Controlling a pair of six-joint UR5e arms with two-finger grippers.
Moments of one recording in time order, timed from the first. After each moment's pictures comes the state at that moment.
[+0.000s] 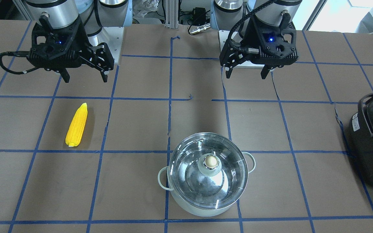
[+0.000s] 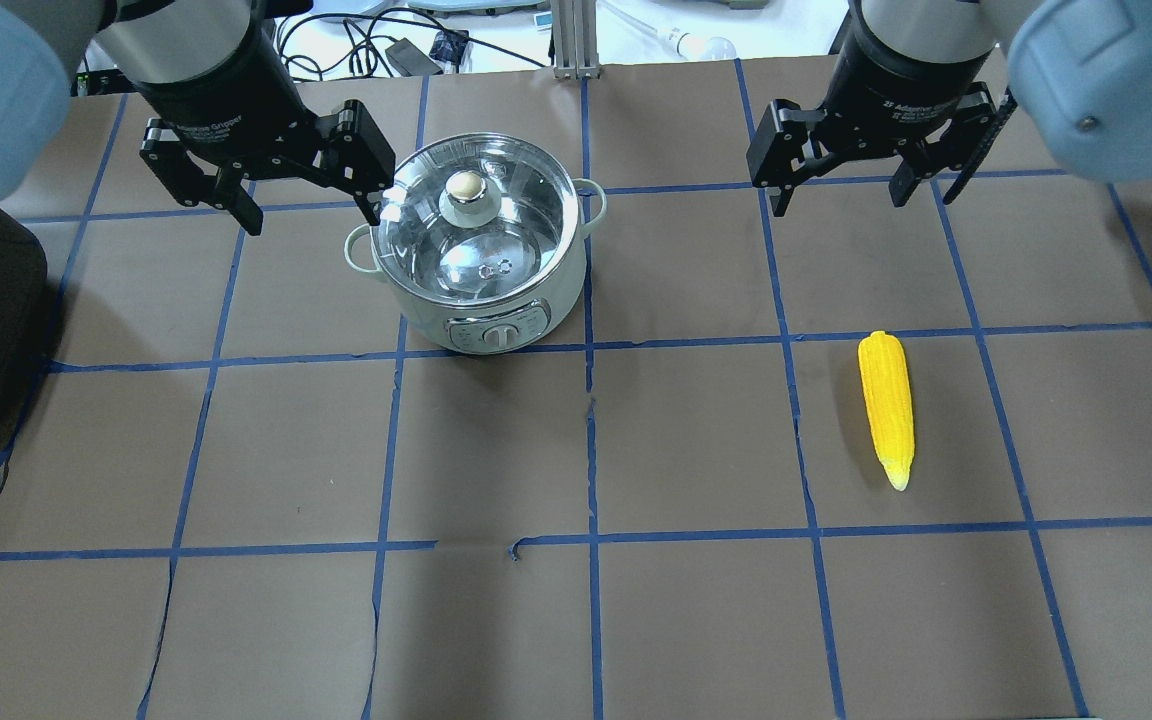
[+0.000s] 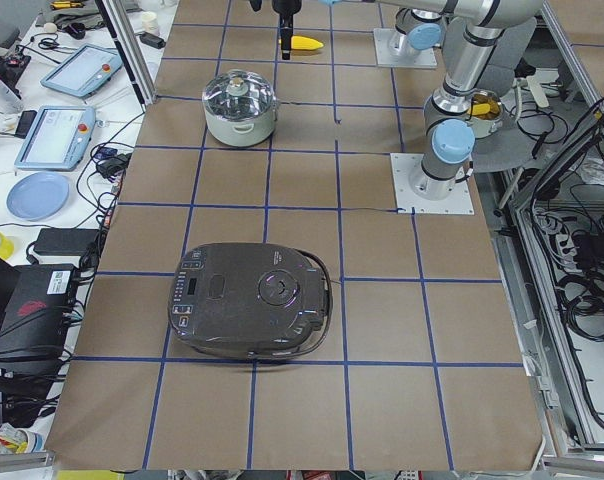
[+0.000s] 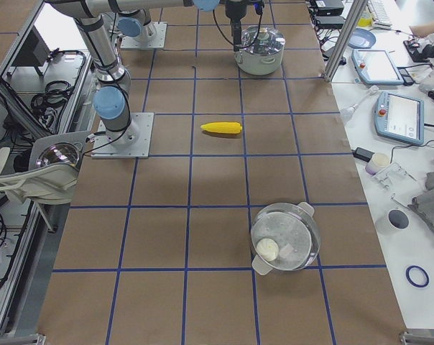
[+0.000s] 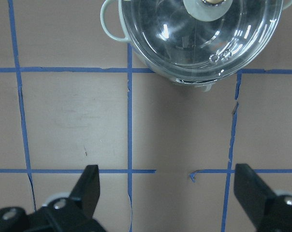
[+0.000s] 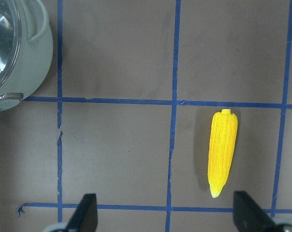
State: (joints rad) left arm -1.66 -1.58 -1.47 -1.62 1.55 -0.12; right arm 1.65 -1.56 1.52 -1.58 -1.57 0.04
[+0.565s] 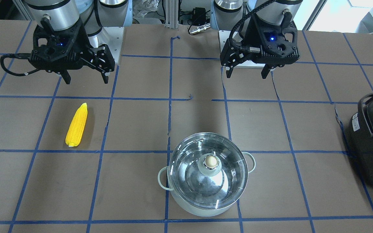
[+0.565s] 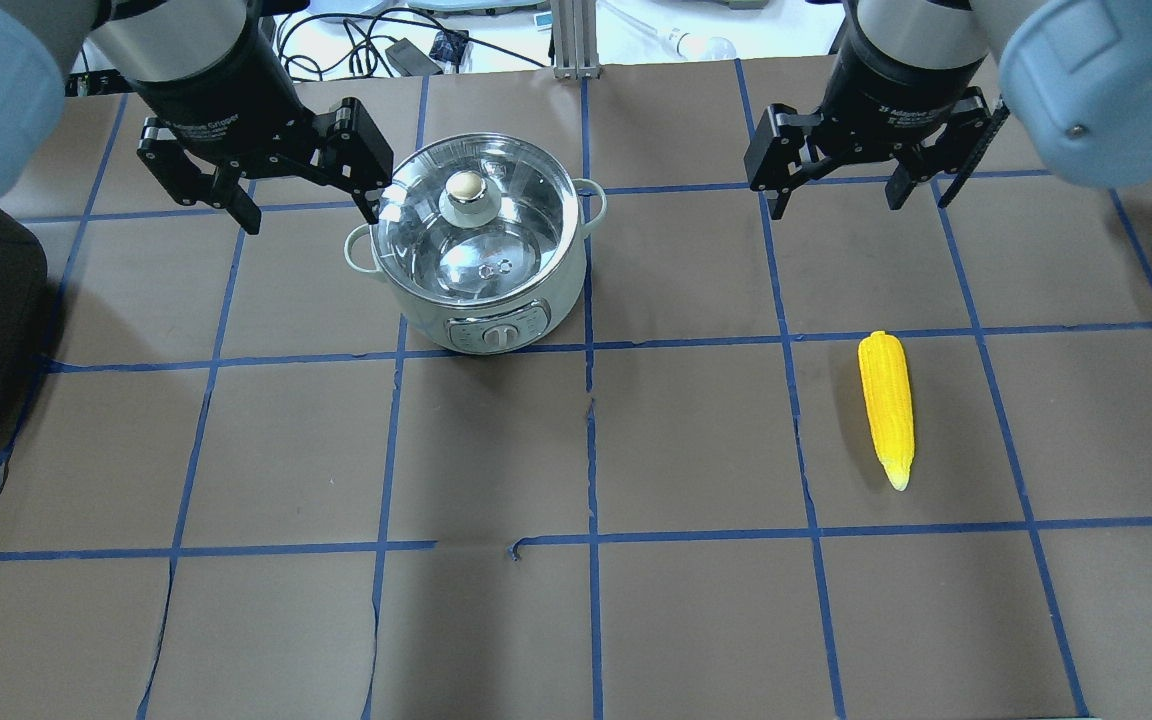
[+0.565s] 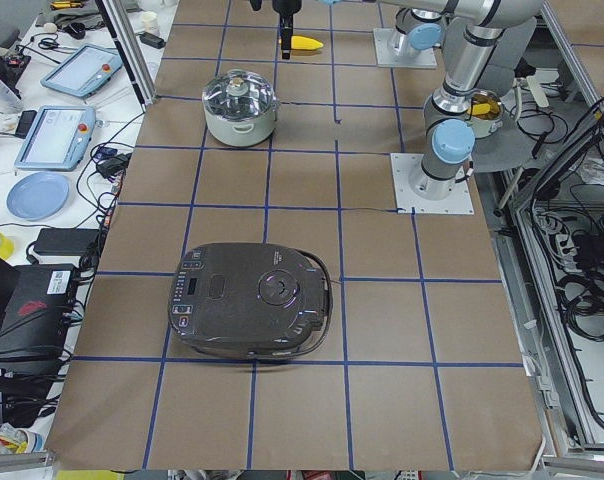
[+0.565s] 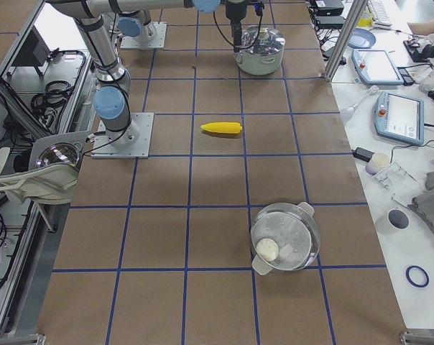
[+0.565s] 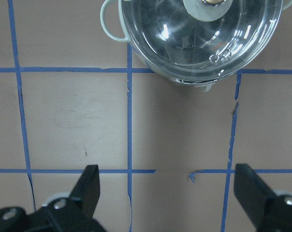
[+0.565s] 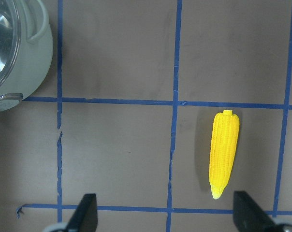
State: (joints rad) left arm -1.66 -1.58 -1.47 -1.62 1.55 -0.12; right arm 1.65 -1.56 1.53 -1.60 -1.57 0.04
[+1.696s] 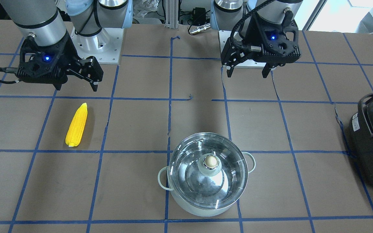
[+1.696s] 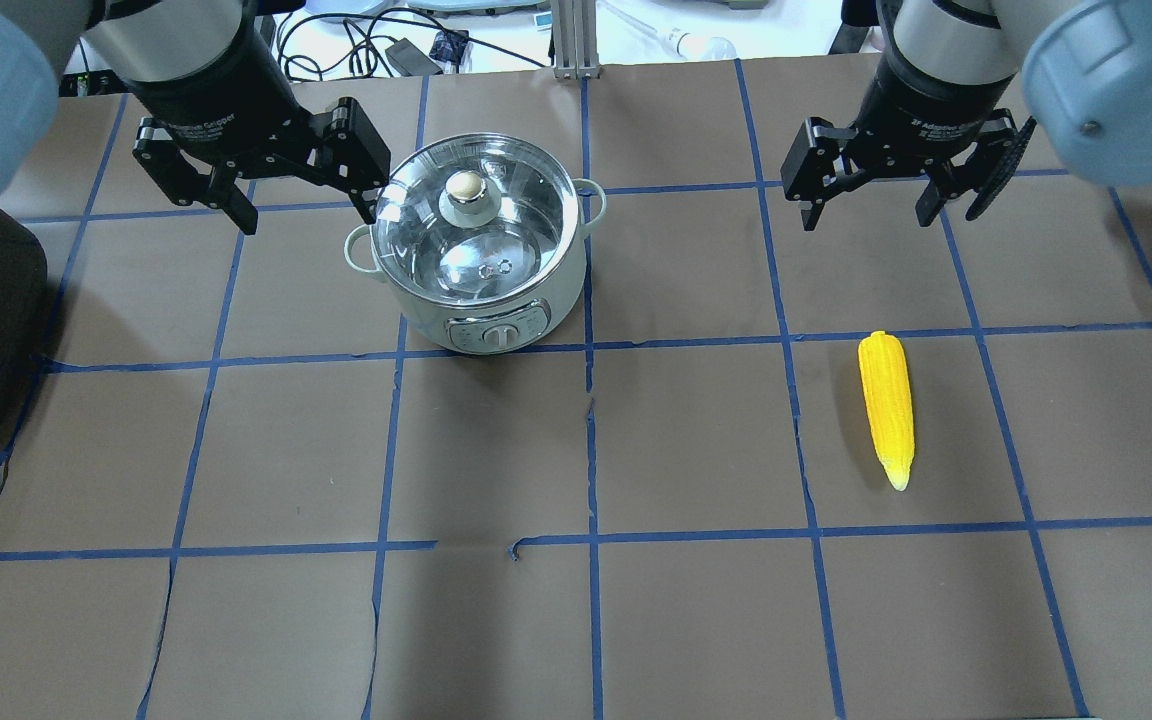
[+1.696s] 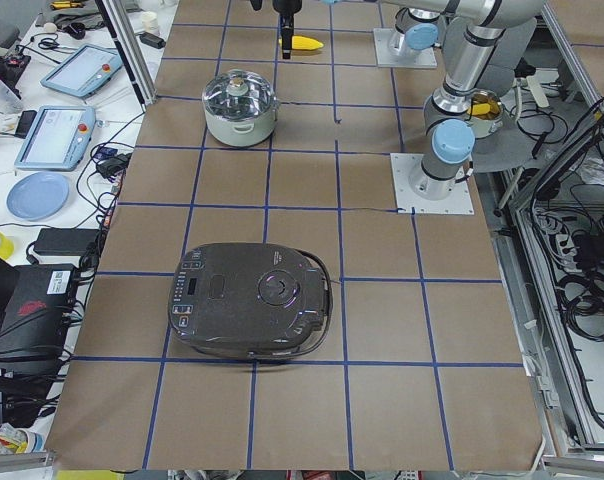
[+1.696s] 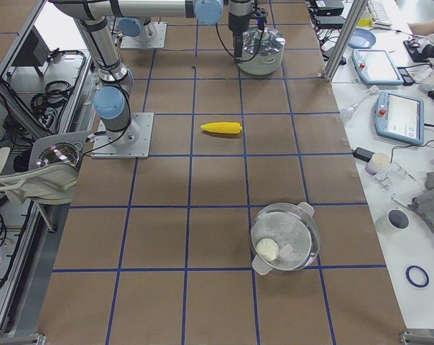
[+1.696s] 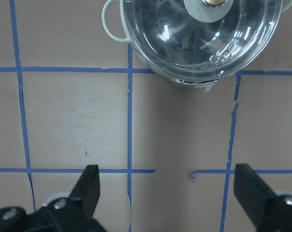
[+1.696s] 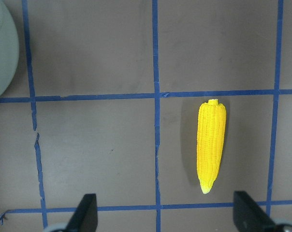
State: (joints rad) left arm -1.65 -1.58 -1.47 -1.63 1.55 -0.12; right arm 1.57 -1.55 1.58 -1.60 -1.58 0.03
